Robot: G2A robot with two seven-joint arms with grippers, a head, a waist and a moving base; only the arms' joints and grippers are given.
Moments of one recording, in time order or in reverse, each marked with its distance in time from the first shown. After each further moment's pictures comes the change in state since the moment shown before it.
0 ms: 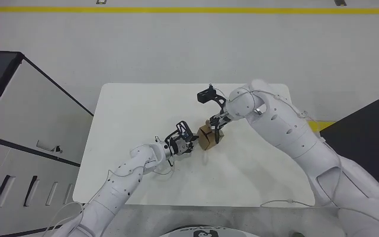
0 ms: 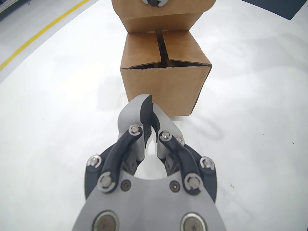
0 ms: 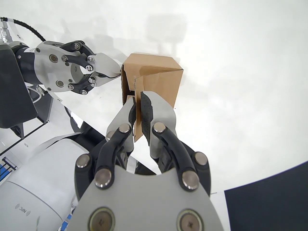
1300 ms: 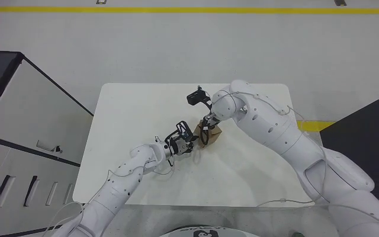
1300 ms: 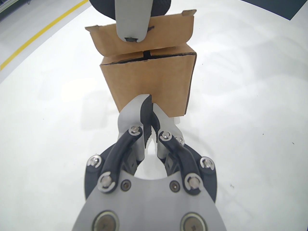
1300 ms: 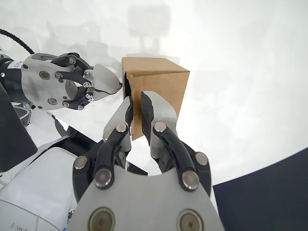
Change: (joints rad) left arm 0.000 0.000 0.000 0.000 0.000 0.000 0.000; right arm 0.065 -0.095 -0.100 0.094 -0.072 0.023 -0.006
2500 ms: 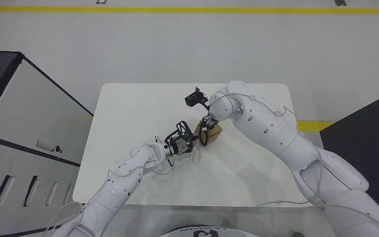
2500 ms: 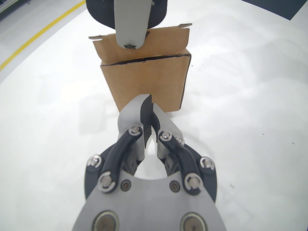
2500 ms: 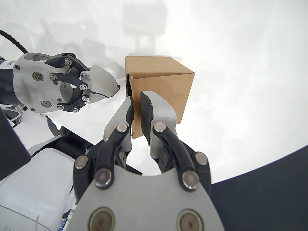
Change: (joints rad) left arm 0.000 0.000 0.000 0.000 0.000 0.000 0.000; right arm -0.012 -0.033 0.012 0.033 -0.049 -0.041 0.010
